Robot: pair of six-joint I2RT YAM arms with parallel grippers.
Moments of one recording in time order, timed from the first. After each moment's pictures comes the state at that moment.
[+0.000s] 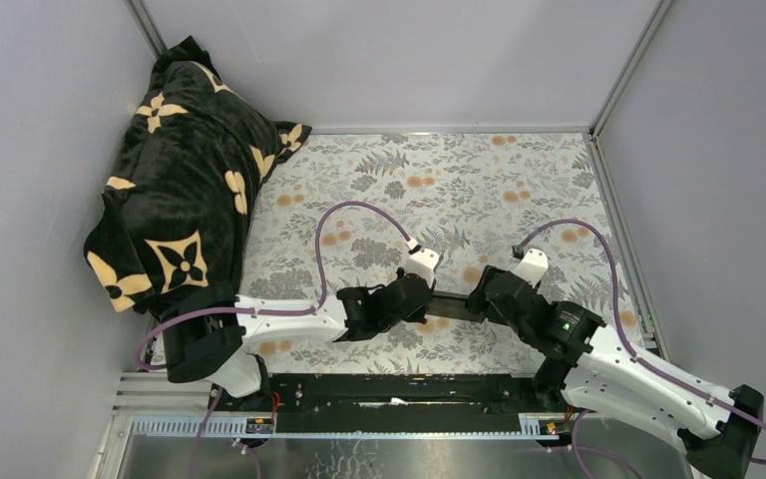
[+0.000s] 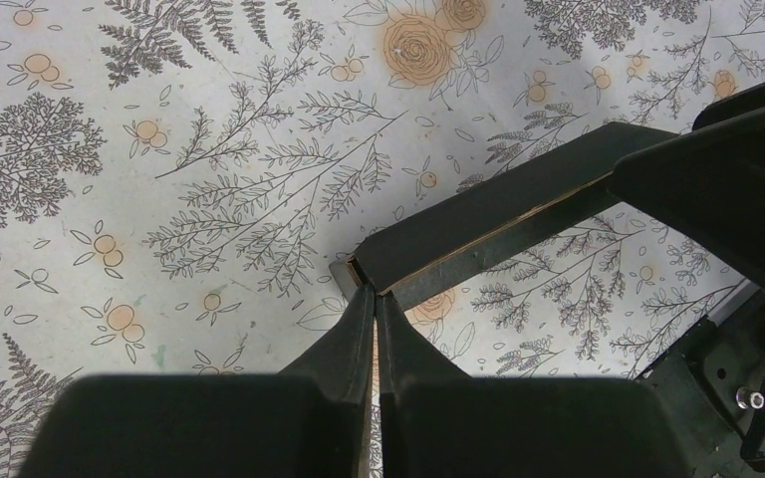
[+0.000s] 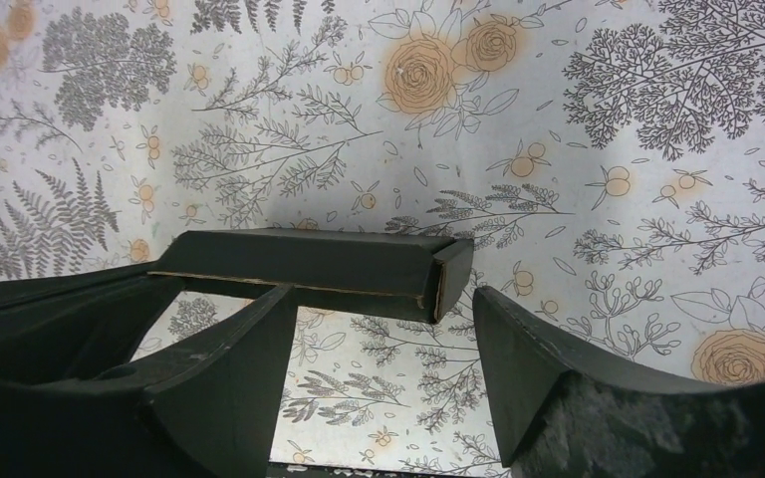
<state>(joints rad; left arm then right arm) -1.20 1.53 0.84 0.04 -0.35 -0.52 0.91 0.71 0.57 -0.73 0.52 0.96</state>
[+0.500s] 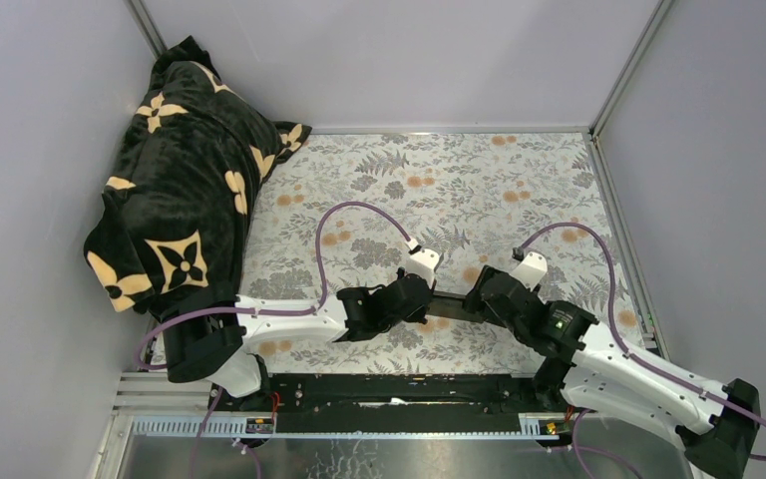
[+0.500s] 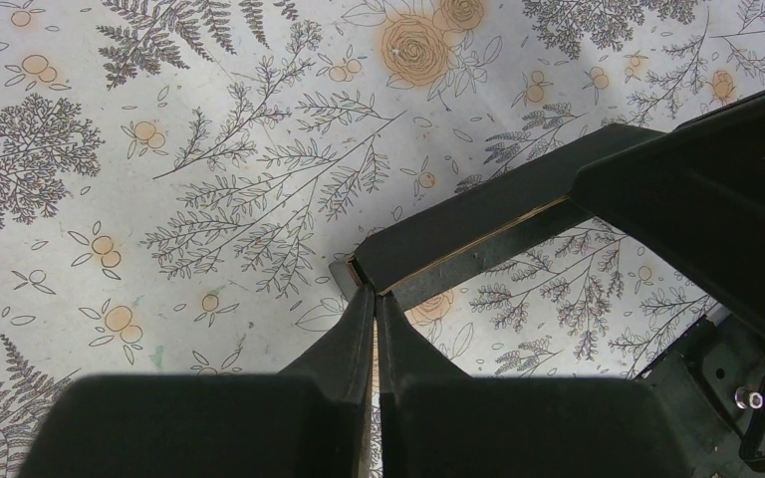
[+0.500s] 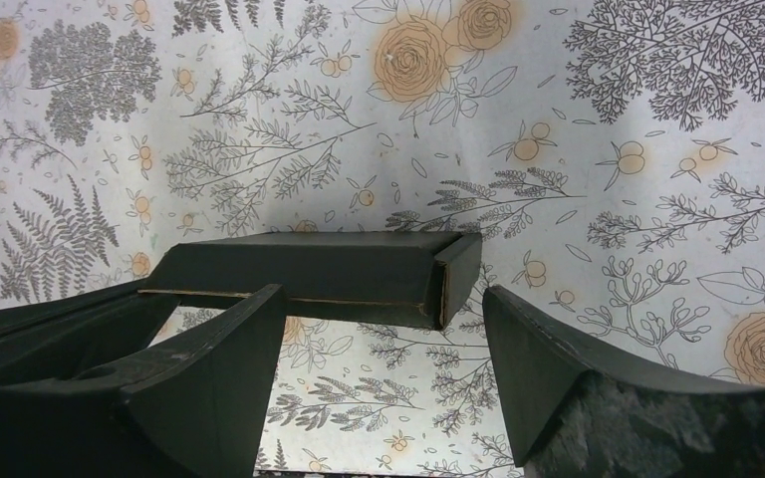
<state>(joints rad) -1.20 1.54 0.84 0.05 -0.35 -0.52 0.91 0.73 0.54 -0.72 0.52 1.05</state>
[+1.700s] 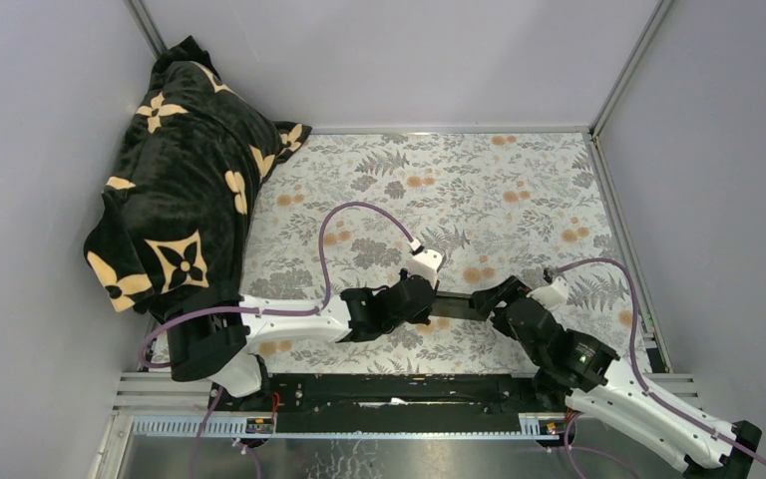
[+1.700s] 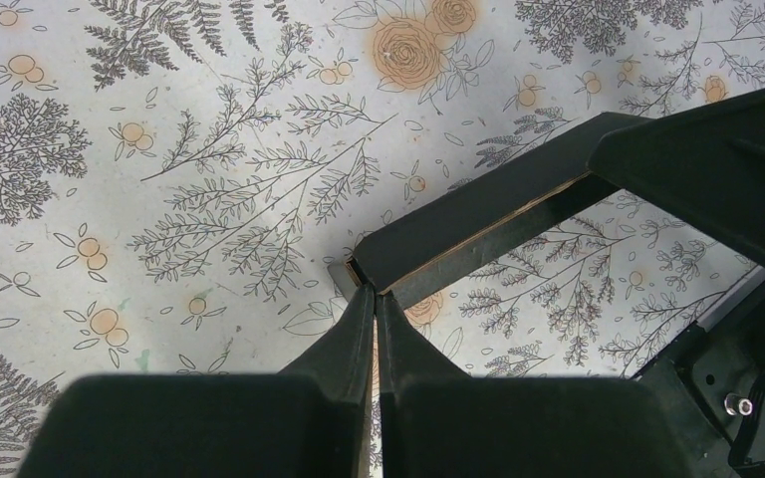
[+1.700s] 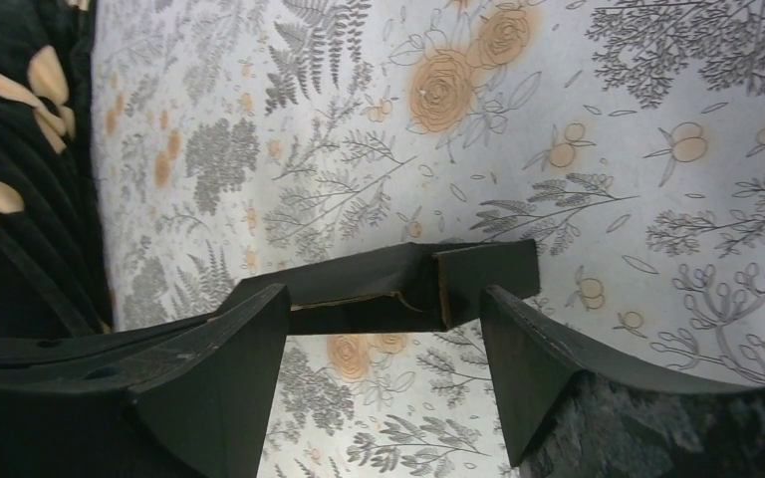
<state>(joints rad) -1.21 1.56 0.86 0.05 -0.37 -0.54 0.91 0.36 0.29 -0.60 0.57 1.24</state>
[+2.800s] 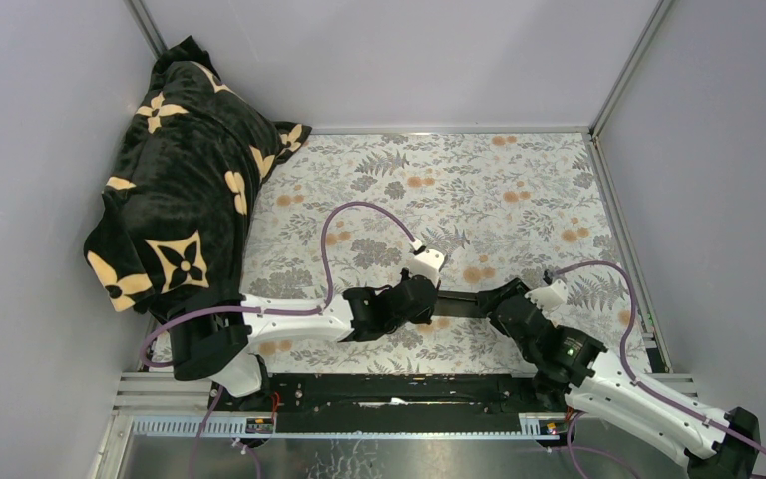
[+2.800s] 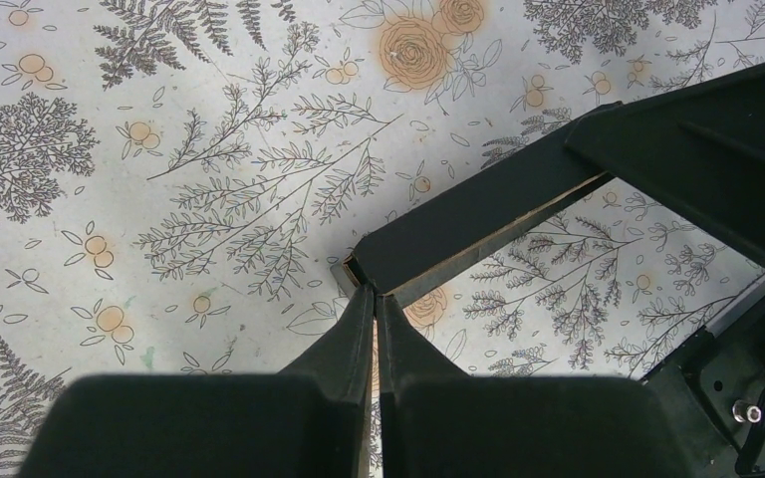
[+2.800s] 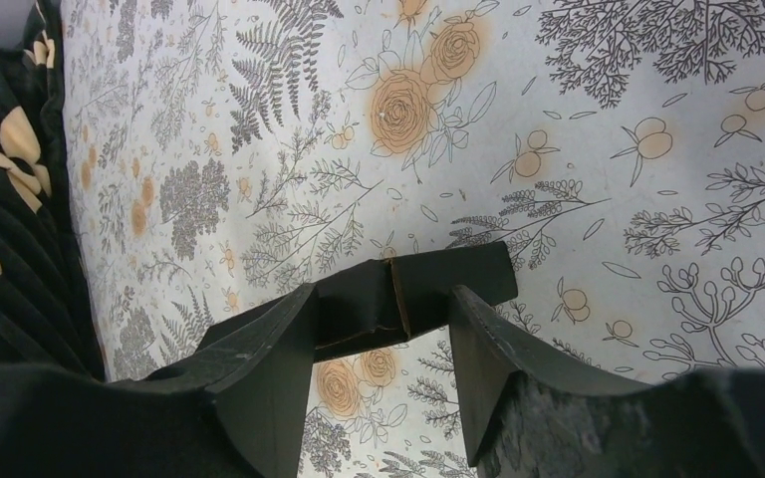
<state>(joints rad) -1.22 1.57 0.88 0.02 -0.39 -0.54 0.91 0.47 0.27 -0.55 0.62 1.36</state>
